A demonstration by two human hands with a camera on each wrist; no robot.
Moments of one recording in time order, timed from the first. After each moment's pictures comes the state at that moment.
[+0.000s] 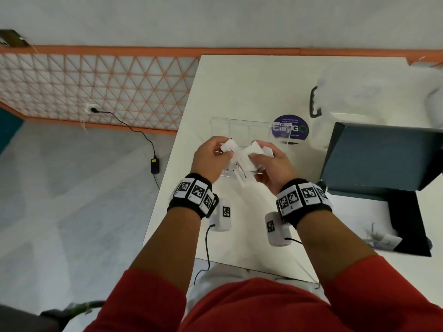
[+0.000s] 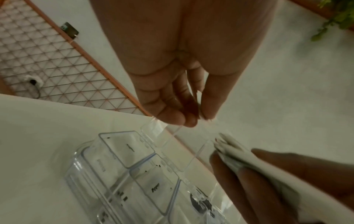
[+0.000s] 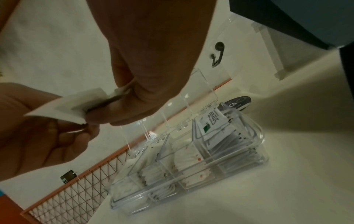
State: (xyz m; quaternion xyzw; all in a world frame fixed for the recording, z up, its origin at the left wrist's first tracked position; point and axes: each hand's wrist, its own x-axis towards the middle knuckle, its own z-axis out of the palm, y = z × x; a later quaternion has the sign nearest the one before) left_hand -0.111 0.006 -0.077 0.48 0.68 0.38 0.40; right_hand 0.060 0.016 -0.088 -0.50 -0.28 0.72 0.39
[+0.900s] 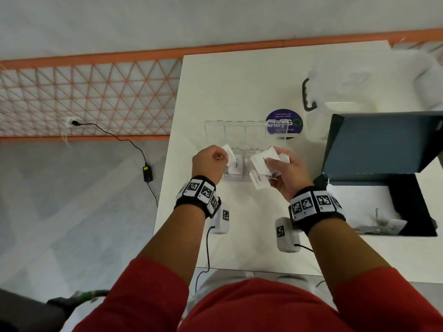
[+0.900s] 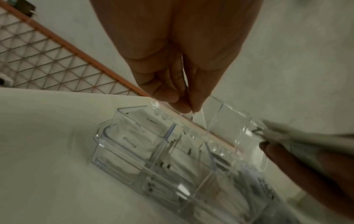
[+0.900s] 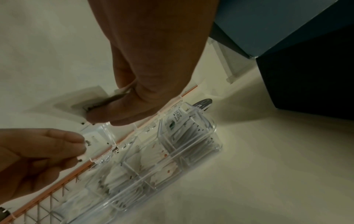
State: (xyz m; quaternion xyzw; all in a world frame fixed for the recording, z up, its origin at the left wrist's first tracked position) left_hand -0.123 0.028 -0.107 0.54 0.72 0.29 0.33; right_hand 0.081 0.009 -0.117 -0.54 -0.20 0.68 0.45
